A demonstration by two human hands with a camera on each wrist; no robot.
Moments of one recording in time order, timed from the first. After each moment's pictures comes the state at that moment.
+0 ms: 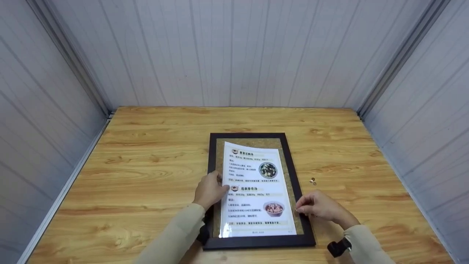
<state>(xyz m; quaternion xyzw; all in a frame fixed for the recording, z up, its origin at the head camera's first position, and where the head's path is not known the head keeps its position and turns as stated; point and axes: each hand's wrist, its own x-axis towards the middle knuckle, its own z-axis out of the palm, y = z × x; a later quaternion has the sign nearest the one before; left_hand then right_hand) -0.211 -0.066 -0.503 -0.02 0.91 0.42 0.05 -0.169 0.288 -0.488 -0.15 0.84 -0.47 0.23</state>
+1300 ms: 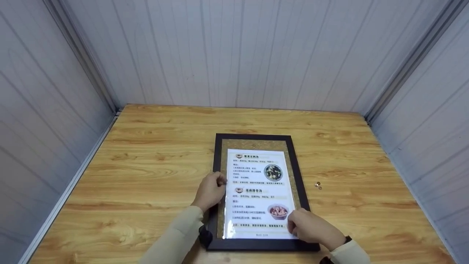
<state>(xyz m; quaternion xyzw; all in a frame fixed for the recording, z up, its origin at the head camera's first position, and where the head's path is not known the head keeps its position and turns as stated) -0.209 -0.086 -0.515 0.03 0.87 0.49 0.02 -0.134 0.223 -0.472 -0.28 0.92 -0.21 0.19</state>
